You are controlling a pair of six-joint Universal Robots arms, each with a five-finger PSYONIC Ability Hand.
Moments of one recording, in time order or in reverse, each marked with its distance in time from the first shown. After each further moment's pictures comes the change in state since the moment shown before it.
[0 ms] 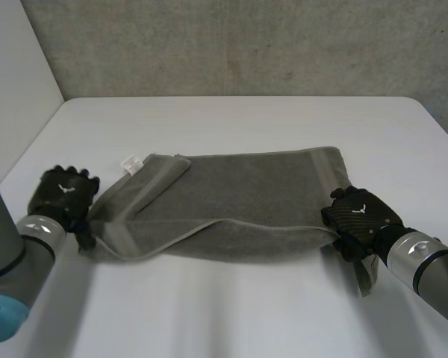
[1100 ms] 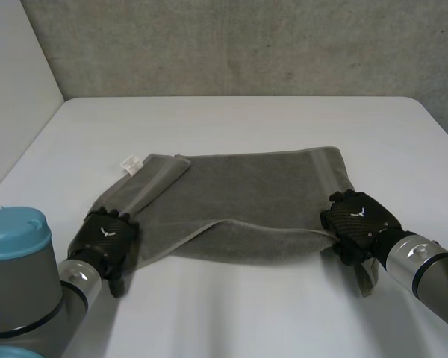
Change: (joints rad) left arm -0.185 -0.031 -0.092 -0.030 -0.053 -0.020; right arm 0.002 0.002 0.011 0.001 -0.003 0.002; left_hand 0.000 -0.001 0.000 0.000 0.000; right_hand 0.000 0.000 0.000 0.000 0.000
